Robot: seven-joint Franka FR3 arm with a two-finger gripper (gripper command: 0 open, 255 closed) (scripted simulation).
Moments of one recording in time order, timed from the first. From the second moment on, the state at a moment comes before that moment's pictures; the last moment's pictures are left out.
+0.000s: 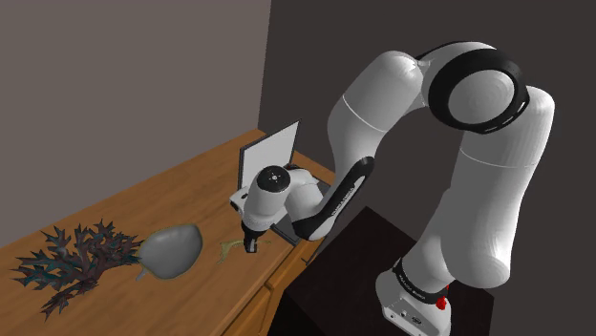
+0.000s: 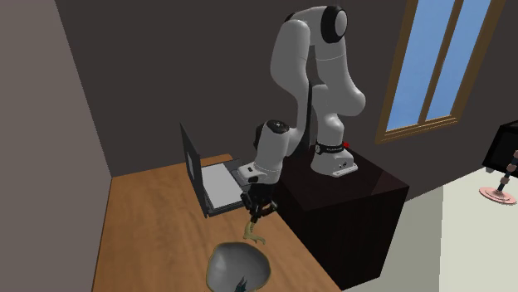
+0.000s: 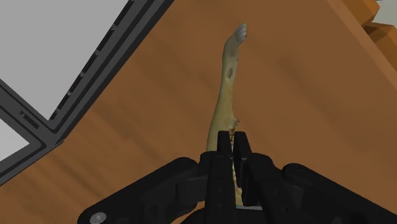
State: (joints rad) arm 0.29 0.35 0.13 -2.47 -0.83 2.93 0.32
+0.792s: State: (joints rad) arm -0.01 0.42 0.46 -2.34 -0.47 2.75 -0.20
